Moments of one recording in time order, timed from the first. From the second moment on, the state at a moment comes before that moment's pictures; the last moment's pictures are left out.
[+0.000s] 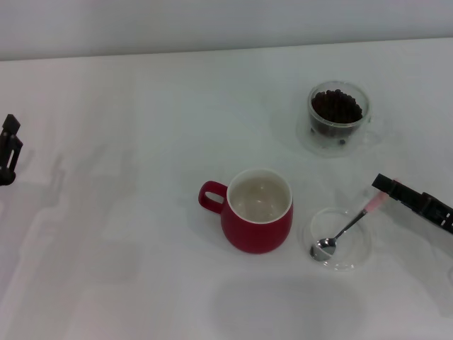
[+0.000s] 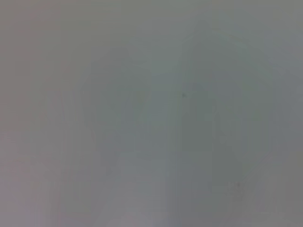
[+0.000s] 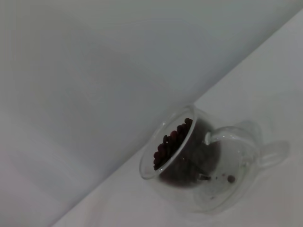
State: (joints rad) left arm -0.37 -2.08 -0.17 -0.04 -1.32 -1.40 2.82; right arm 0.22 2.00 -0.49 -0.15 1.47 1.35 -1.63
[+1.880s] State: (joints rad) left arm -0.37 -2.08 -0.17 -0.04 -1.32 -1.38 2.82; right arm 0.23 2.00 -0.52 -0.14 1.47 1.35 -1.60
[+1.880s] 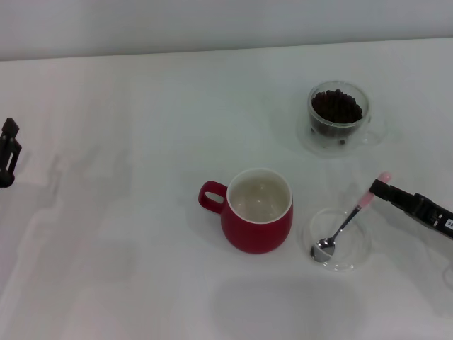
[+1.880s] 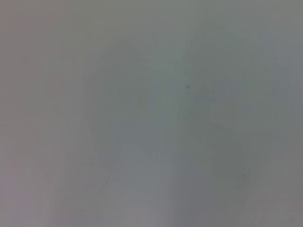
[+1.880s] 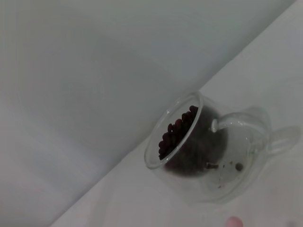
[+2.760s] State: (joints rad) left arm -0.37 -2.08 -0.17 -0.04 -1.32 -1.37 2.82; right arm 0.27 1.98 -0.55 -0.15 1.47 1.29 -1.59
